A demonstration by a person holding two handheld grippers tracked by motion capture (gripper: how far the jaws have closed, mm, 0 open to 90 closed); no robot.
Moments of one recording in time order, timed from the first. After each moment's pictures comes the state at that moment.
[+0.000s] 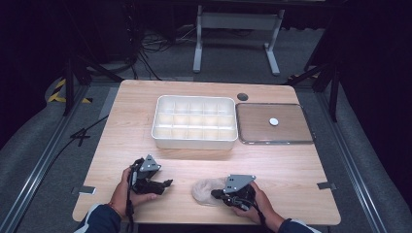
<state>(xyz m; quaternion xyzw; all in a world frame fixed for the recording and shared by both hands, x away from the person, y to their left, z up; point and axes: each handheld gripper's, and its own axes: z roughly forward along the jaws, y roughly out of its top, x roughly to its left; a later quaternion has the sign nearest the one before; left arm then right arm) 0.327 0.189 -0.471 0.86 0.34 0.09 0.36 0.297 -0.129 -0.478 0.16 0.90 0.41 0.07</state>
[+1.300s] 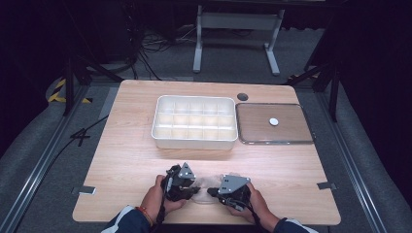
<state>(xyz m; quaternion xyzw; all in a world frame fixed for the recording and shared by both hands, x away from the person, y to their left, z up) 0.315 0.106 -0.464 0.90 0.29 0.02 0.32 0.297 -0.116 -0.481 0.15 0.89 0.41 0.10</state>
